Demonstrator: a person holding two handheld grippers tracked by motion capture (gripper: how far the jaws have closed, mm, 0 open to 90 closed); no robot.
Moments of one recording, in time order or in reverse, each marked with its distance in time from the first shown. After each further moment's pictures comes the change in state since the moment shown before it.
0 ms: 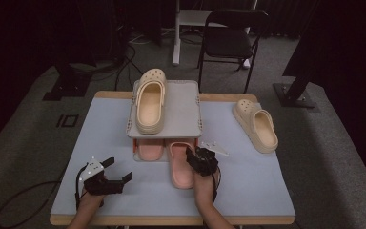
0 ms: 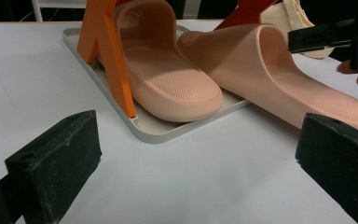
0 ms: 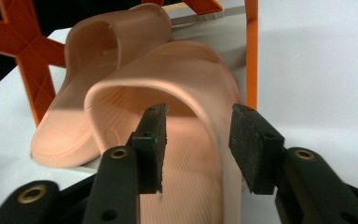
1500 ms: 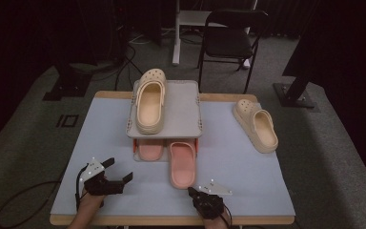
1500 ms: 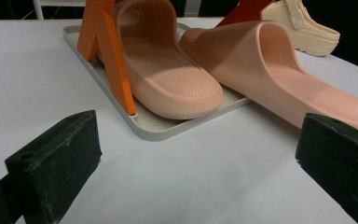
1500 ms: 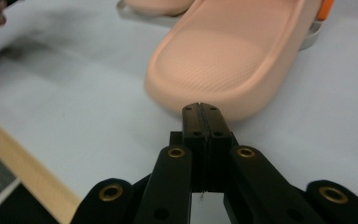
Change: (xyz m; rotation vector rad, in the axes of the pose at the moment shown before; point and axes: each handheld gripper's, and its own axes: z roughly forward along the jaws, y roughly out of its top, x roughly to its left) left arm -0.001 -0.001 0.001 0.008 0.005 0.002; right arm 0.007 -0.079 -0.079 0.164 0.191 -0.260
